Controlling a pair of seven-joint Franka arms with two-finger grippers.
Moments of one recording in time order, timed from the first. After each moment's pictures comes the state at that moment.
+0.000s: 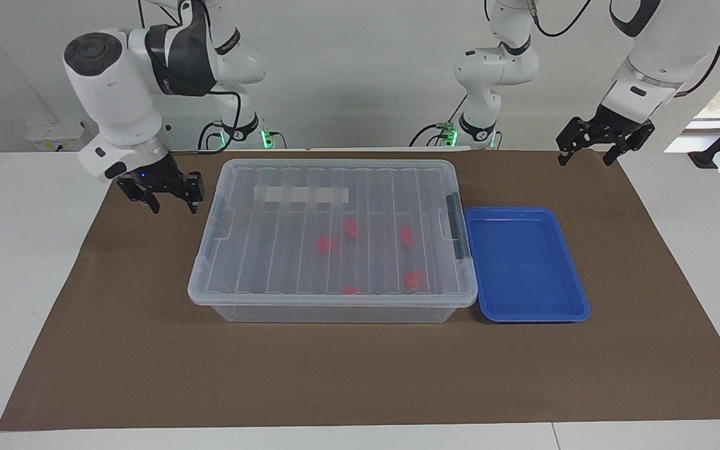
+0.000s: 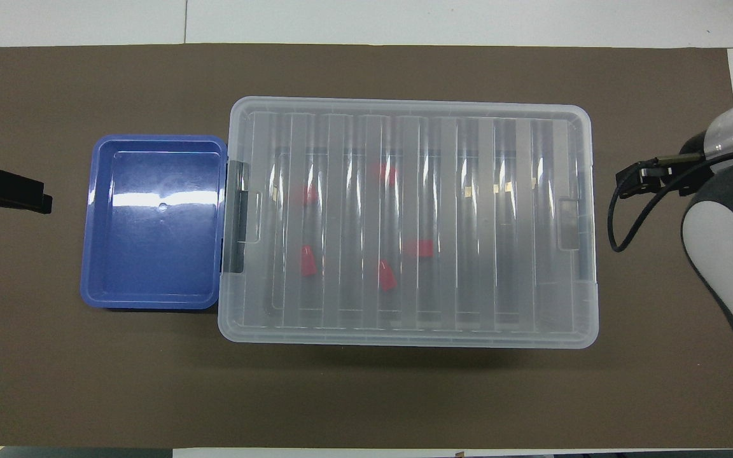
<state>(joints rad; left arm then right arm) -0.02 -0.04 -0.05 -1.58 -0.02 1.51 0.00 -0.04 0.02 0.09 -1.69 -0.07 1.69 0.05</state>
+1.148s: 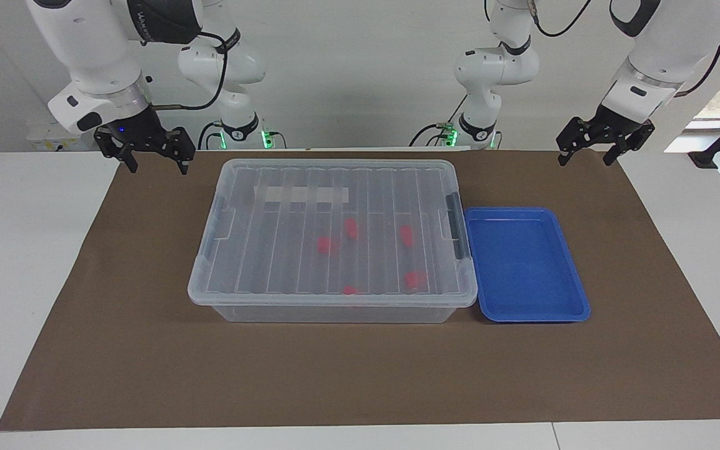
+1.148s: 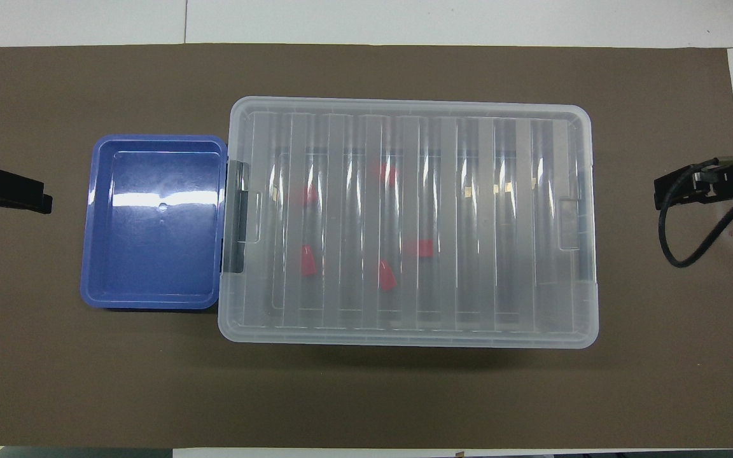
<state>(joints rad) -0.02 -0.04 -0.05 -1.58 -0.02 1.51 0.00 -0.04 0.00 0.07 -1.57 -0.07 1.50 0.05</state>
